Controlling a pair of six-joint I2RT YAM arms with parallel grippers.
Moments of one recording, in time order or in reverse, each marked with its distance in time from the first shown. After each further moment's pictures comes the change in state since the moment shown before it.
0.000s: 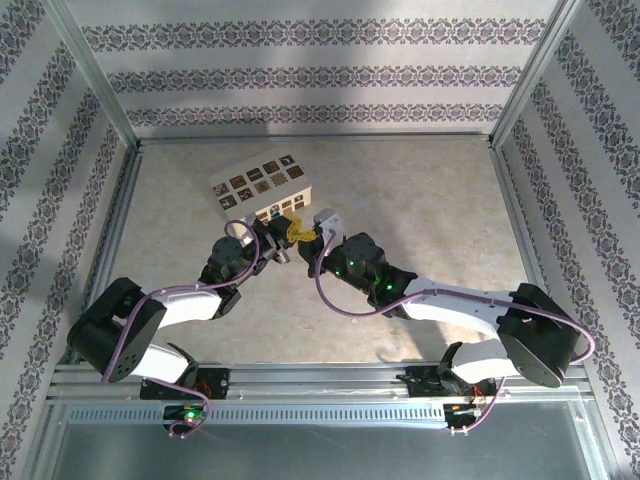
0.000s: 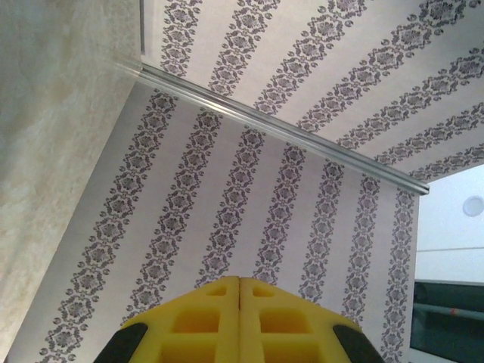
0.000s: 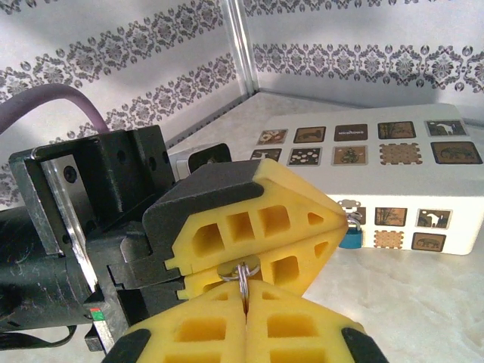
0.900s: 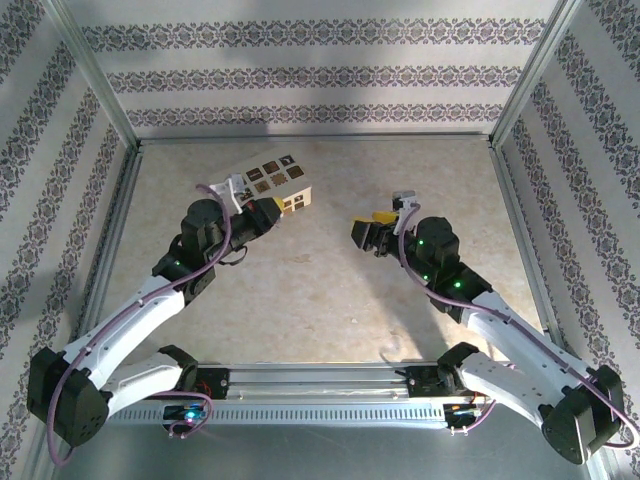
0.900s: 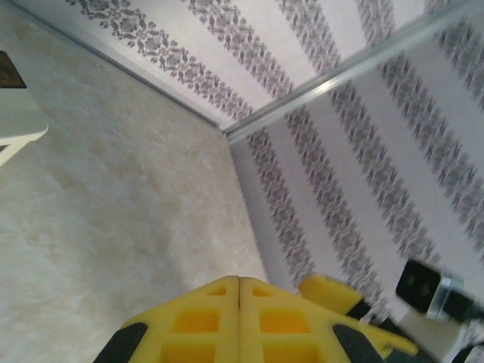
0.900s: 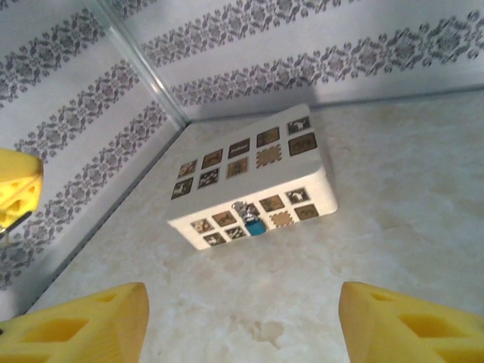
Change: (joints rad) left arm 0.069 -0.369 0.375 -0.986 0.057 1.069; right arm -0.389 -0.433 -0.034 -0.441 -0.235 0.211
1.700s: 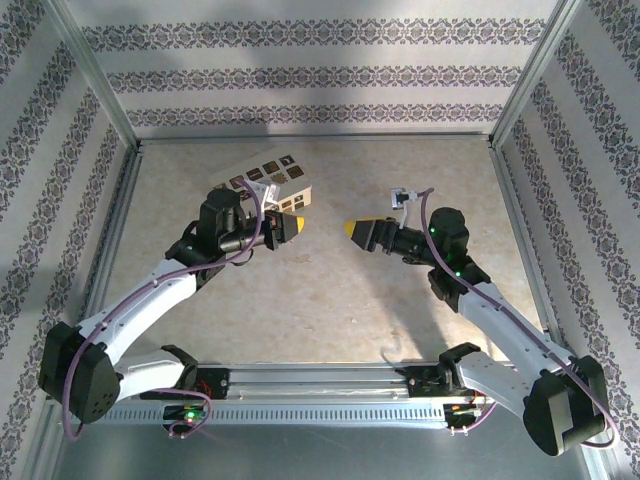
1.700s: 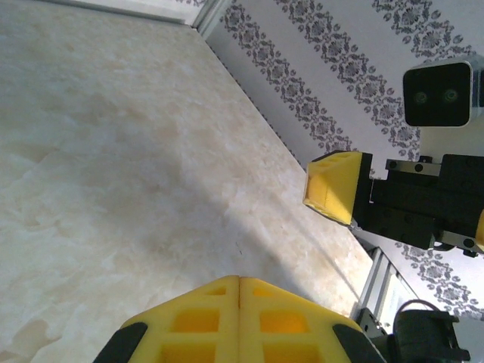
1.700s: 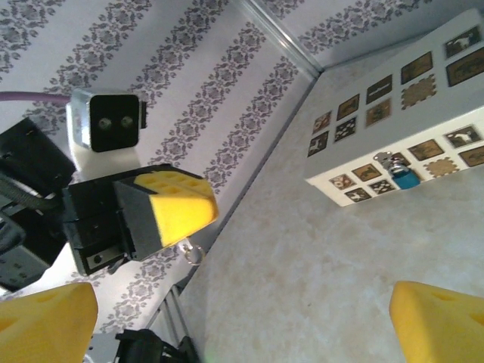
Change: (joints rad) left arm 0.000 0.135 0.065 -0.101 0.281 0.406; right arm -0.163 0.088 -0.045 0.240 -0.559 0.309
